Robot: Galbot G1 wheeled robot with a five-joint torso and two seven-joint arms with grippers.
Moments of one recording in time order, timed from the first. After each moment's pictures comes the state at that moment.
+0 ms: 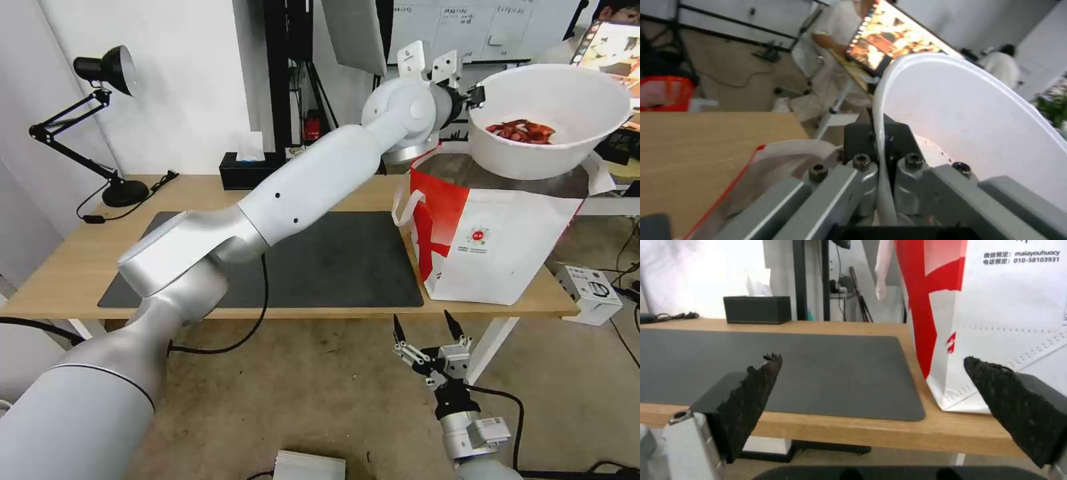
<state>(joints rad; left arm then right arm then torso) -0.32 -1.60 0.56 -1.12 -1.70 0.24 -0.52 -1.67 1.32 0.40 2.10 0.11 0.22 0.12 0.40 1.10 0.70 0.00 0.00</state>
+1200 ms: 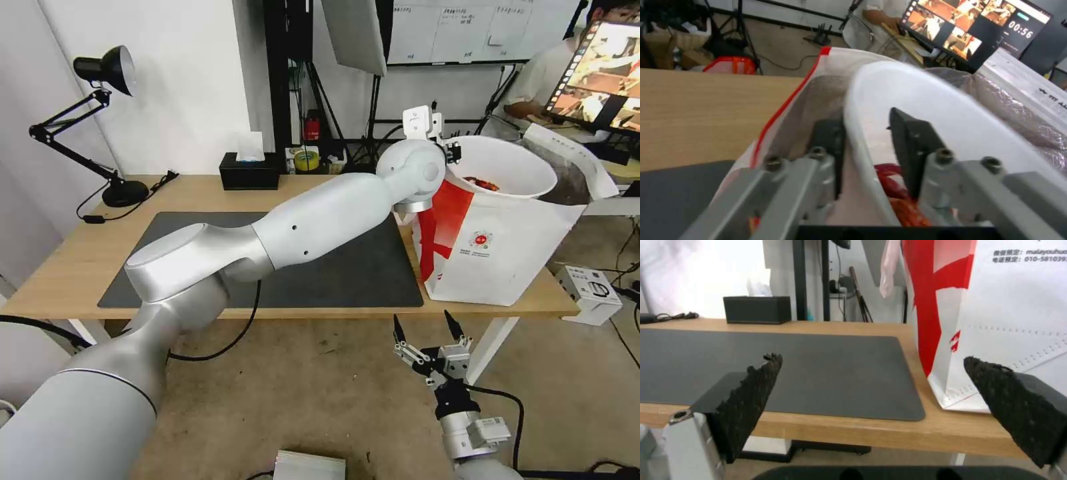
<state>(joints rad) -0.27 -1.60 0.70 -1.14 -1.67 0.20 -0.66 -1.67 1.32 0.40 2.10 0.11 0.22 0.12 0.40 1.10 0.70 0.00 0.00</state>
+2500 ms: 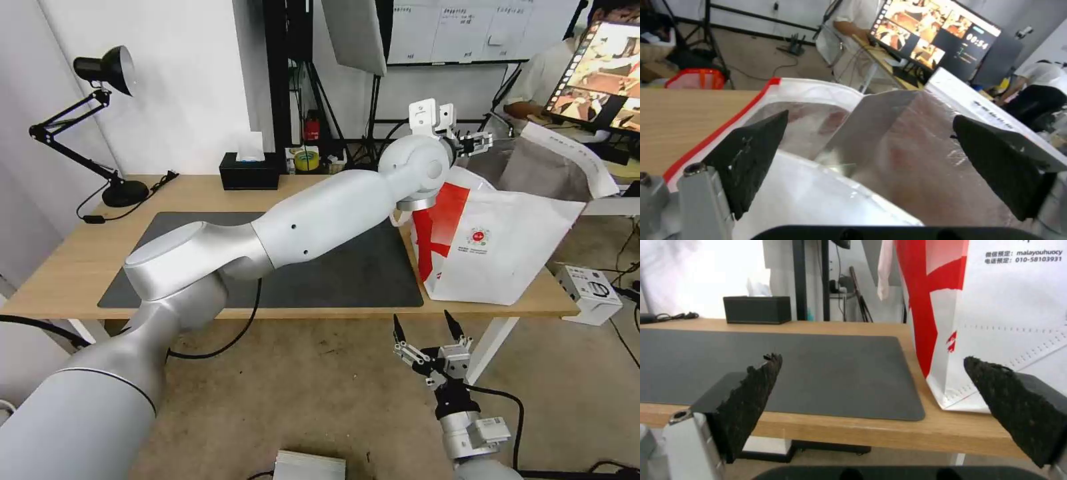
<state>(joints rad) -0.27 -1.60 0.67 -1.18 -1.66 0.18 -0.58 -1.67 1.32 0.40 2.10 0.11 0.22 0.12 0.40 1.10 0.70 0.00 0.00</state>
